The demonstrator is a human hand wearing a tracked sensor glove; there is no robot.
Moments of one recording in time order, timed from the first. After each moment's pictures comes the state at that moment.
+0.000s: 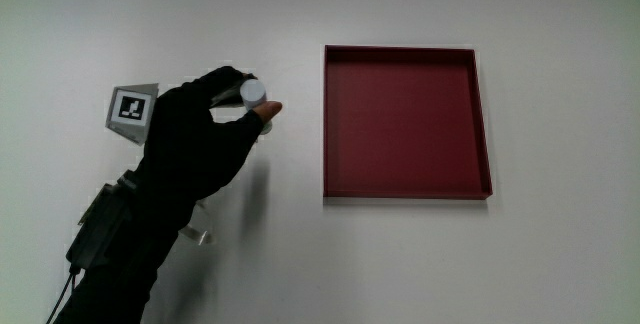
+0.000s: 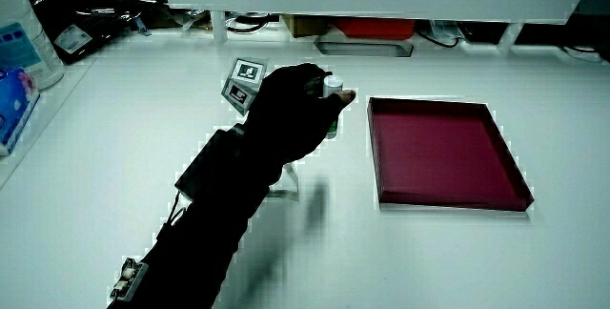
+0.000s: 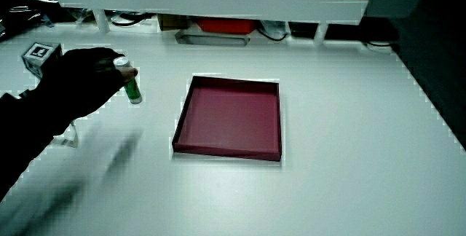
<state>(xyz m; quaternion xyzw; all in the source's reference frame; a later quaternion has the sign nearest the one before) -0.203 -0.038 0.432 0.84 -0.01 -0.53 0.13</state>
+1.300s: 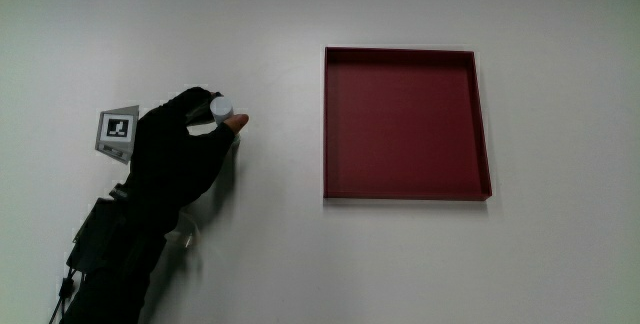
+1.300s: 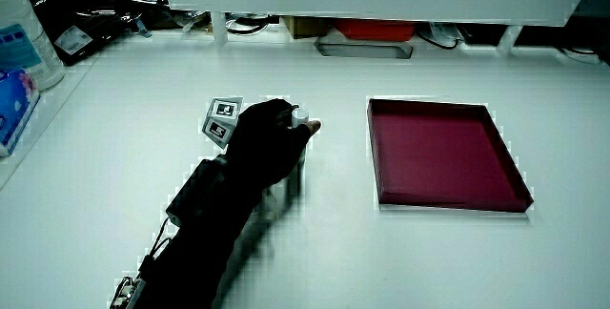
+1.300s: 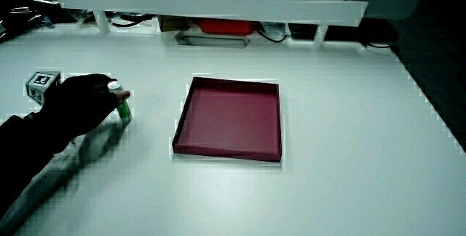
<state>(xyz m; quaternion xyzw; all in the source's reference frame) -0.249 -0.020 0.500 0.85 -0.08 -0.51 0.13</state>
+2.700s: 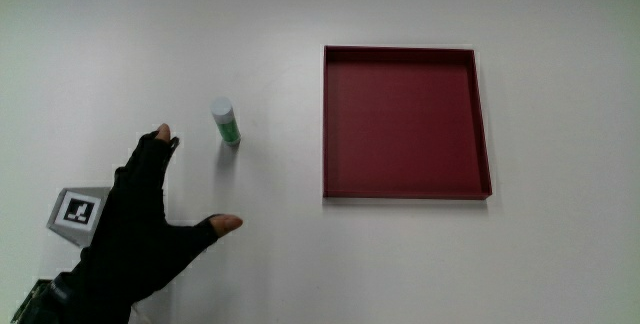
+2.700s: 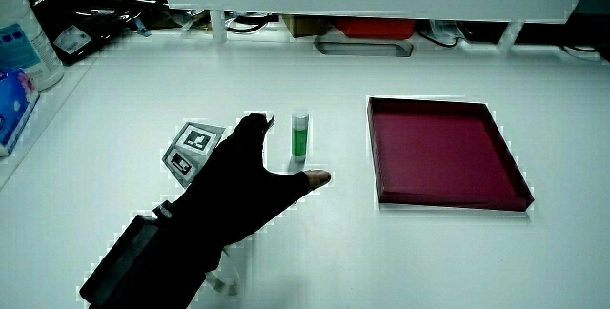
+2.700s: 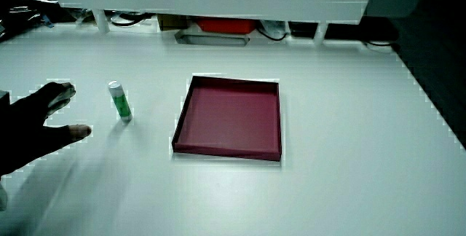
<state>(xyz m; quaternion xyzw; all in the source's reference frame) -0.251 0.055 0.422 0.87 -0.01 -0.44 0.21</state>
